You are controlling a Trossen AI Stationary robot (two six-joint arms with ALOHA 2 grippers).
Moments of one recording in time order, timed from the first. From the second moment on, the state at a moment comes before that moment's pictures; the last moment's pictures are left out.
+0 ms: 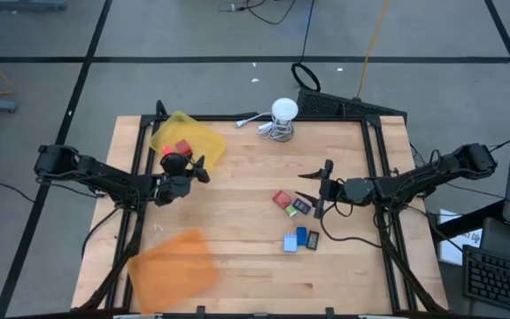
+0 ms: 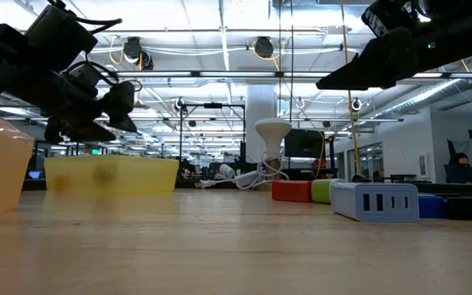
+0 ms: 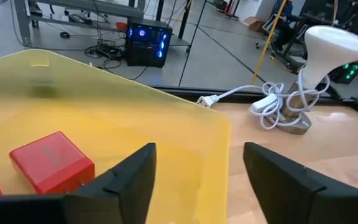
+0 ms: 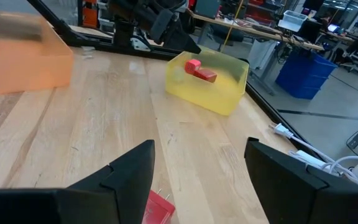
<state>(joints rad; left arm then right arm) -0.05 1.18 0.23 0.39 -1.08 -0.84 0.20 1.05 0.34 0.48 0.47 -0.12</state>
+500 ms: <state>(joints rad) -0.05 1.18 0.23 0.38 -1.08 -0.84 0.19 1.05 0.34 0.44 0.38 -0.02</state>
